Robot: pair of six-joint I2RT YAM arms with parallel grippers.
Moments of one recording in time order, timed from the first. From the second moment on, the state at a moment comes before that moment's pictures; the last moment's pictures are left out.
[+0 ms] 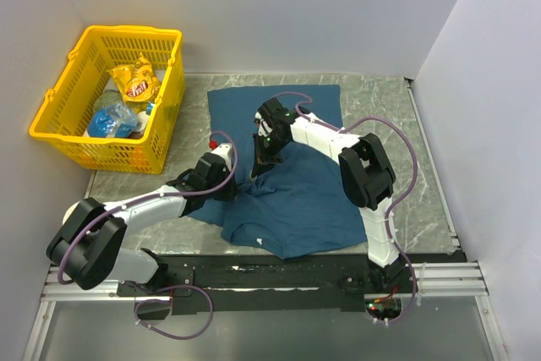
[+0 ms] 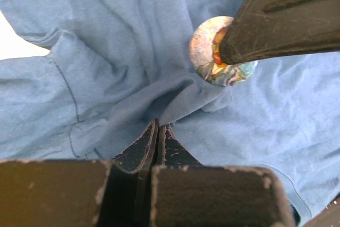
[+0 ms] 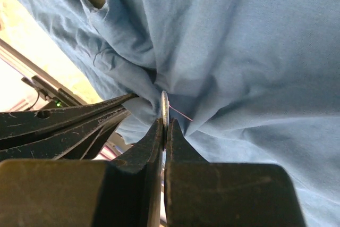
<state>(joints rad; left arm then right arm) -0.62 1.34 0.59 0.01 0.02 -0.50 0.64 2.12 1.70 -0.80 -0.47 0.52</state>
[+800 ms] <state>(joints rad) -0.62 1.26 0.58 -0.03 -0.07 -0.49 0.64 2.07 1.71 -0.78 -0.48 0.54</state>
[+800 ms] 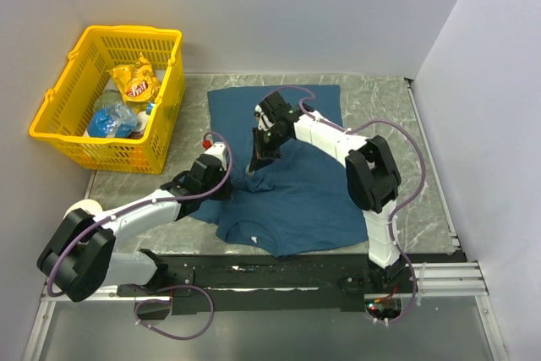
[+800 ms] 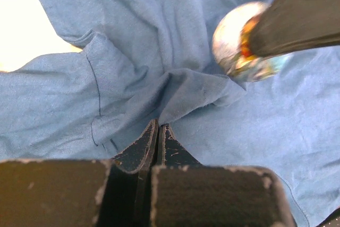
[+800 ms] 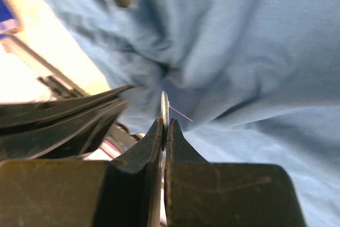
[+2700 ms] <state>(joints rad) -0.66 1.27 0.58 -0.03 -0.11 -0.49 0.65 2.00 1.37 -0.32 -0.71 0.79</state>
